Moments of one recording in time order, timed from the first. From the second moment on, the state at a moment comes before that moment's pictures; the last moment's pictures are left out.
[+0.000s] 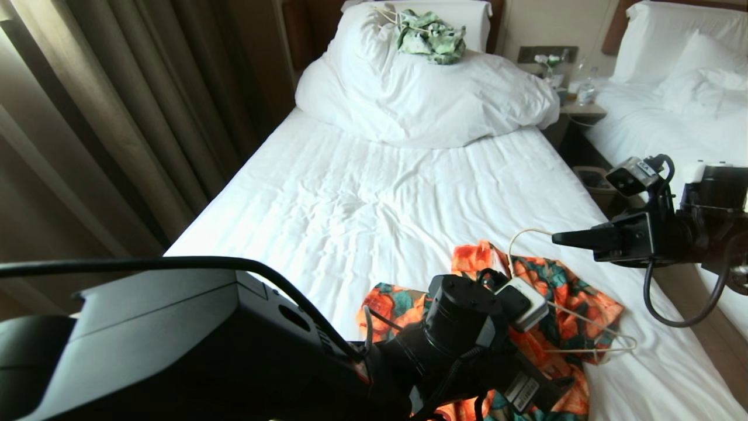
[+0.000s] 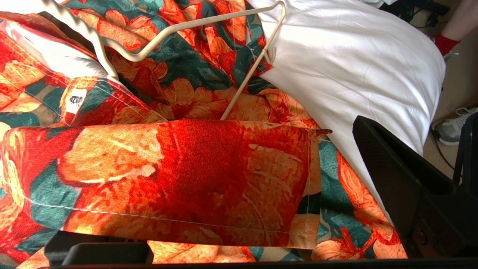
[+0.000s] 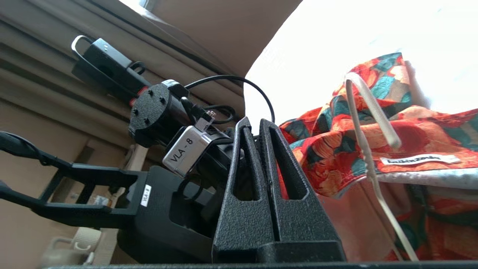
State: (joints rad) left arm -1.06 2.16 -1.11 -0.68 -0.08 0.07; right arm -0.07 1.87 -1.00 -0.63 1.52 0.46
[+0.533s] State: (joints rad) left arm -1.06 2.16 -1.13 -0.68 -0.08 0.07; right arm -0.01 1.86 -1.01 -0.62 1.33 0.46
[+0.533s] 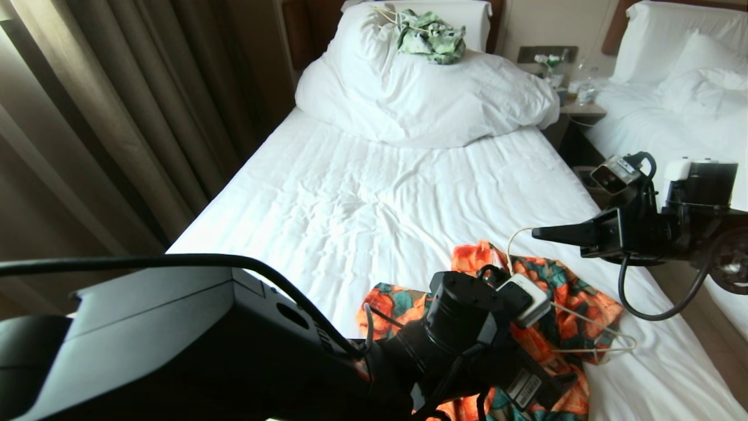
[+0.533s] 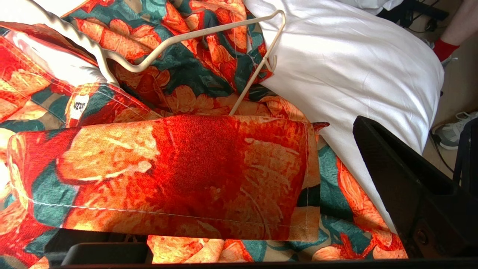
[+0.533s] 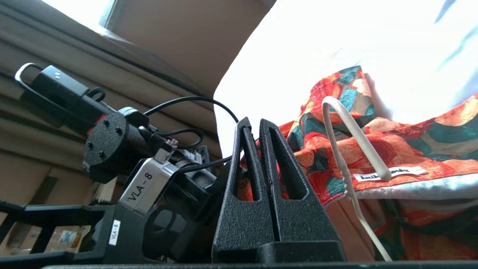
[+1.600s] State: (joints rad) left arm -1.06 2.15 -1.13 -0.68 -0.07 0.07; right arm 0.09 1.68 -1.23 0.22 0.66 -0.11
